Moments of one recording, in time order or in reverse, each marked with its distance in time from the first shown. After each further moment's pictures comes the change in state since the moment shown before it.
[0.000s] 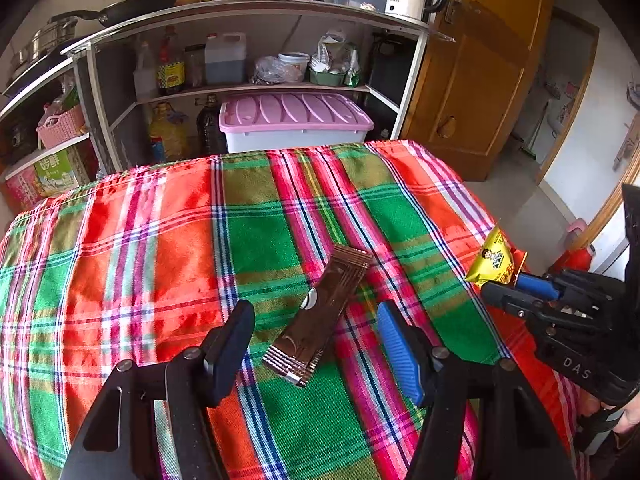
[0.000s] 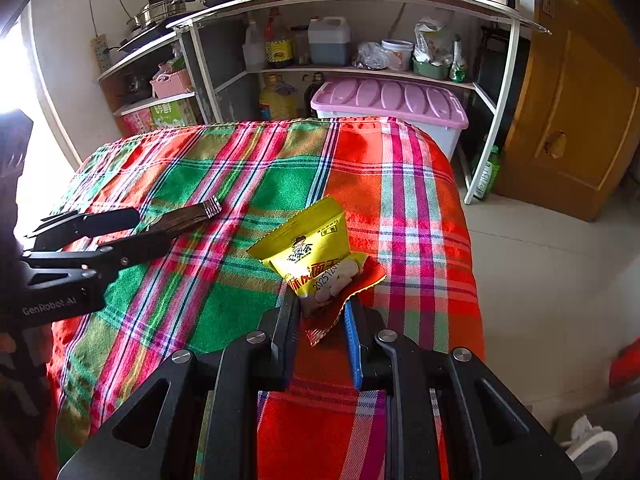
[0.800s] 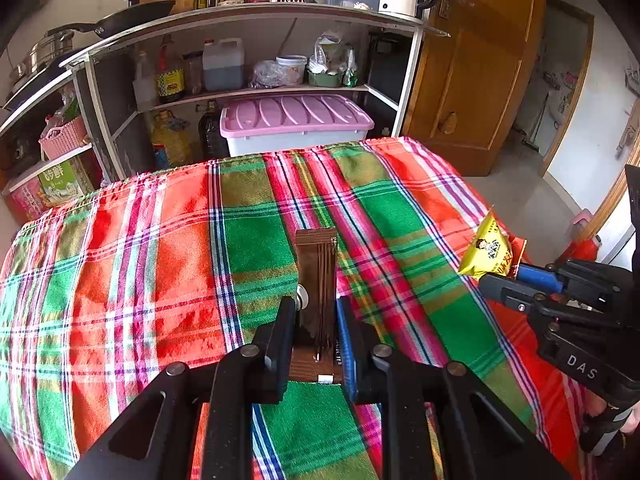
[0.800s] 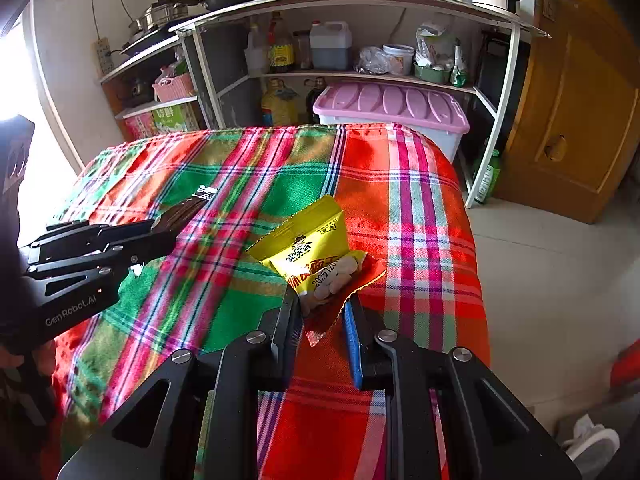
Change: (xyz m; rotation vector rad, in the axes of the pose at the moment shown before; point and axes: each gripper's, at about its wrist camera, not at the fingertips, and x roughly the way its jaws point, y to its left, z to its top) left arm -0.011 -0.011 -0.004 0.019 -0.022 0.017; right arm -0.006 0.009 0.001 0.008 -0.022 0.004
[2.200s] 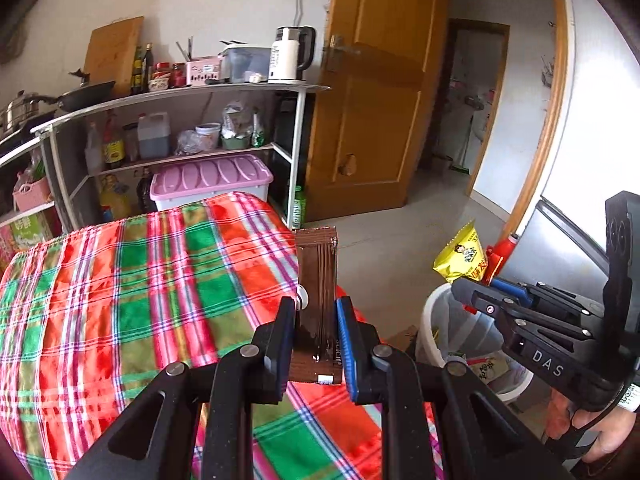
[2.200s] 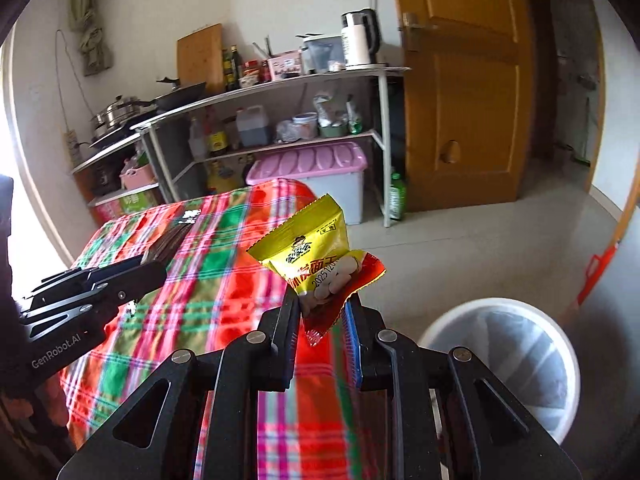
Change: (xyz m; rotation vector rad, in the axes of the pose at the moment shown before) left arm -0.161 -0.175 -0.075 0.131 -0.210 -0.182; right arm -0.227 -0.048 -0.131 0.228 -0.265 -0.184
